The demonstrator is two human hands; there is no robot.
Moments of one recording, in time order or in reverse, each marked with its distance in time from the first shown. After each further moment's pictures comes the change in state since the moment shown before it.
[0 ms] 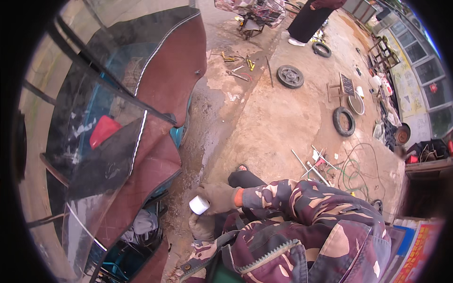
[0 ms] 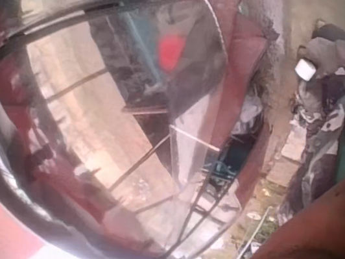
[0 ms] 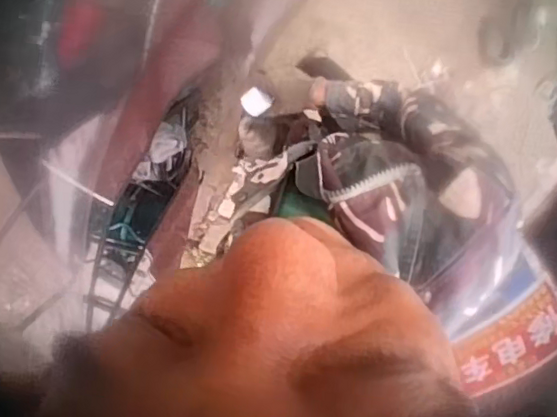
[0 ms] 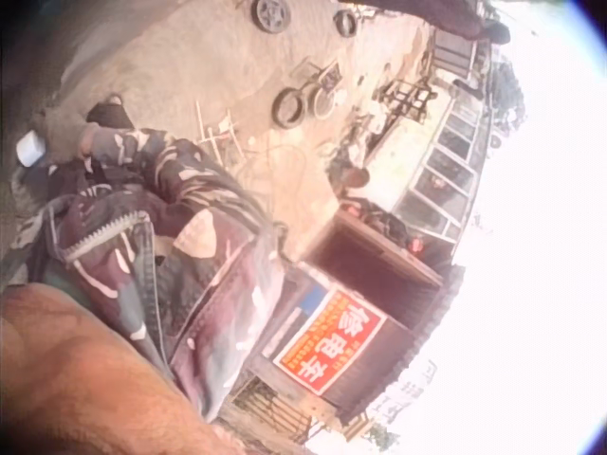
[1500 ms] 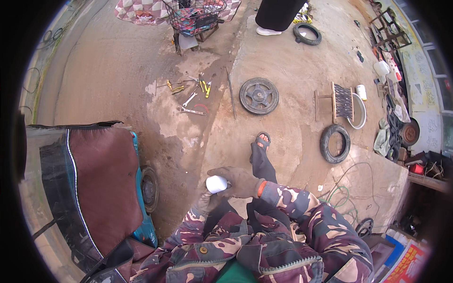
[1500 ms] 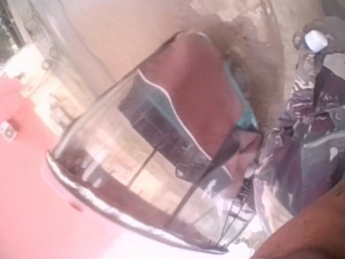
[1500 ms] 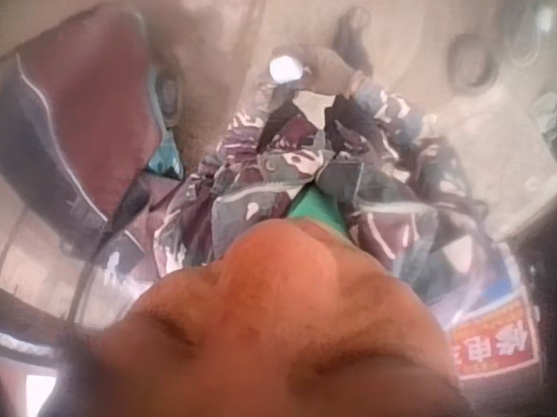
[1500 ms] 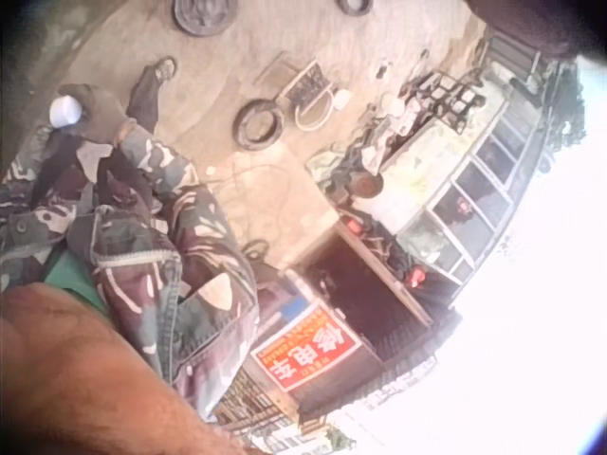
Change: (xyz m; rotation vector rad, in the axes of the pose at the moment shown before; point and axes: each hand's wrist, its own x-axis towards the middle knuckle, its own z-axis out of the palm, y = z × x) left_hand 0.601 -0.420 0.471 0.173 -0.313 -0.649; right_hand -0.159 0.572 -0.590 0.356 0.335 0.156
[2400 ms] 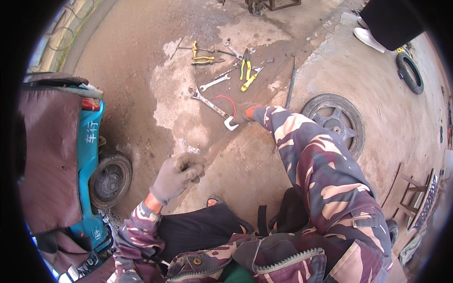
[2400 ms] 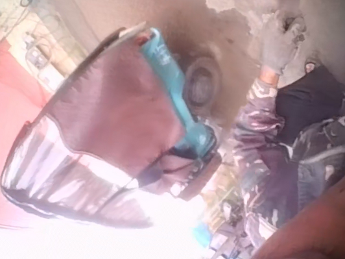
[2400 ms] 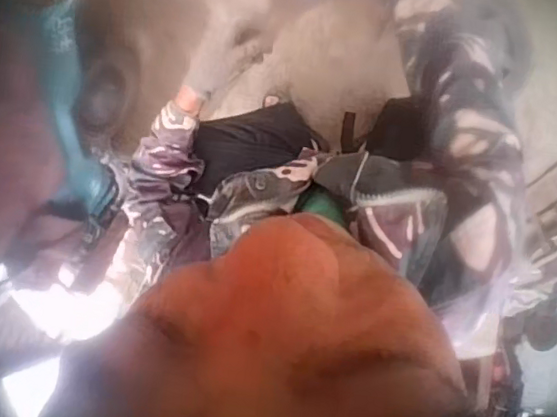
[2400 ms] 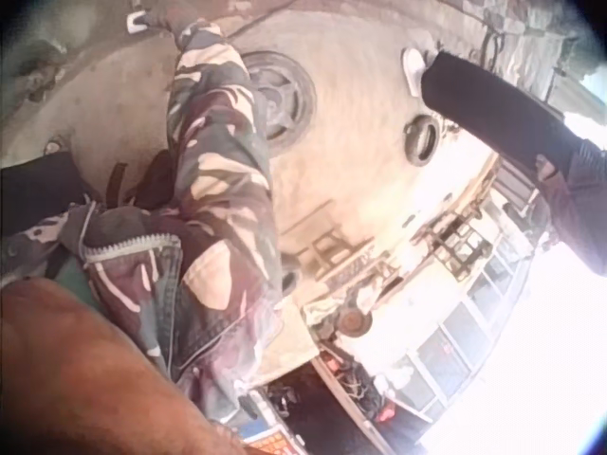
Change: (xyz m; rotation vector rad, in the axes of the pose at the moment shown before) left_hand 0.326 0.031 -0.323 1.197 0.606 -0.025; right_hand 0.494 0.641 -0.012 -0.820 -0.454 0.185
